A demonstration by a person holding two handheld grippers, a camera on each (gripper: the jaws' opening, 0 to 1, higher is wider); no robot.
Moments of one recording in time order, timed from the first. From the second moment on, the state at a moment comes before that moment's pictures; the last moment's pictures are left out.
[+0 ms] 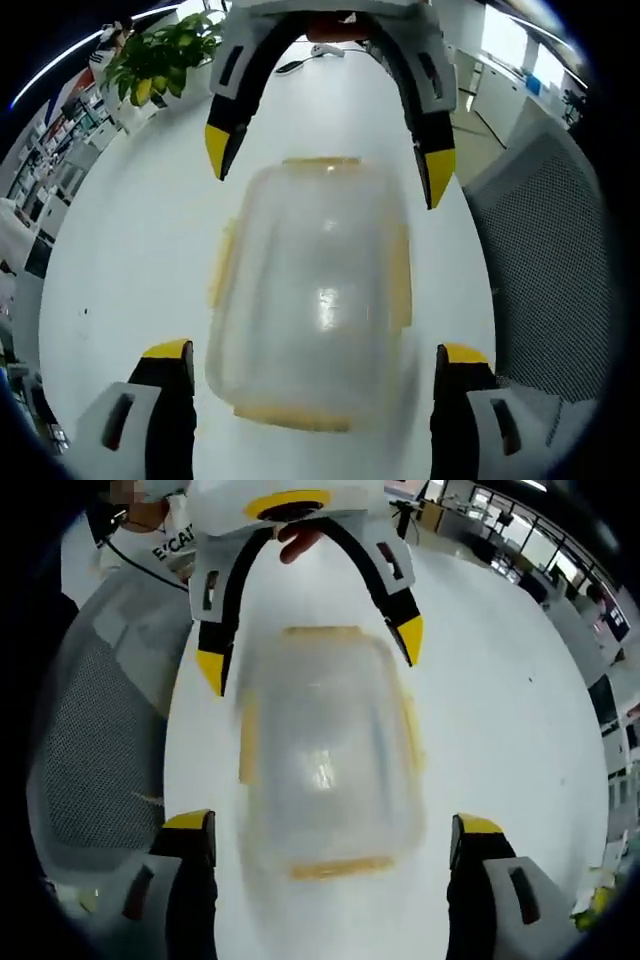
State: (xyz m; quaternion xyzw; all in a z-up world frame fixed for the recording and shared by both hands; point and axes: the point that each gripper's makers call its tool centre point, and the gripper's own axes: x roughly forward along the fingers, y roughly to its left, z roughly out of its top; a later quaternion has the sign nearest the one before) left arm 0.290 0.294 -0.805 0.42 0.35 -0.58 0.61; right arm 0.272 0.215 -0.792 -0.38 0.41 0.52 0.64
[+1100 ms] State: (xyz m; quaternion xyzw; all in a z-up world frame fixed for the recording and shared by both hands) left arm 0.291 0.299 -0.816 0.43 0.37 -0.56 0.59; right arm 0.272 0.210 -0.800 -0.42 0.43 0.52 0.60
